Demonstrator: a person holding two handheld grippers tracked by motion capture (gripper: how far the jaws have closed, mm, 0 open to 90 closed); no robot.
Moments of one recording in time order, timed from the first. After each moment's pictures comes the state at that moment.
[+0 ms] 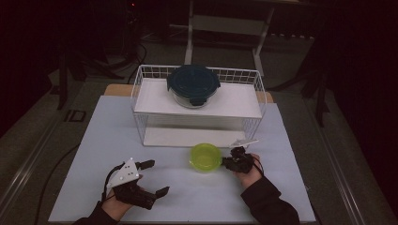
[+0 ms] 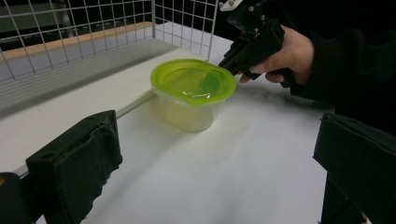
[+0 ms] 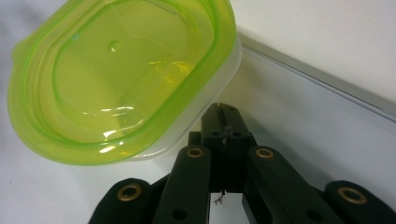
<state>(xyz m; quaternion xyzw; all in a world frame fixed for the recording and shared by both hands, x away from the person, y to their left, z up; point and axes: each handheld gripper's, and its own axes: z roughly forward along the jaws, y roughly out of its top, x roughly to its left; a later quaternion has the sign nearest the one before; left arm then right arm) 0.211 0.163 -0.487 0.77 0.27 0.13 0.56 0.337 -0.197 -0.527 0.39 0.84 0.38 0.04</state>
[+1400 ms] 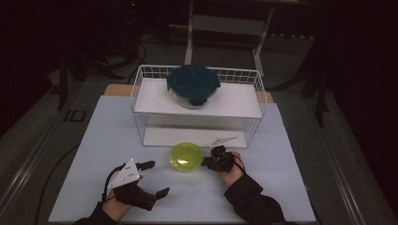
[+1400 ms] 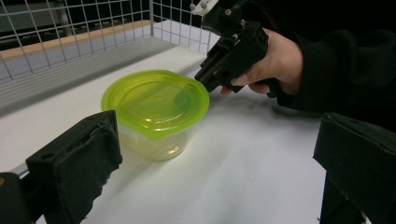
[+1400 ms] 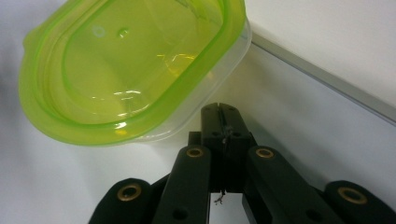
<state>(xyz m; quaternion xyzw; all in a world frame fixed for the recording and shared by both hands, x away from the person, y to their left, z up) 0.210 0.162 -0.488 0.77 0.27 0.13 0.56 0.339 -0.138 -0.529 0.35 0.85 0.38 0.02</state>
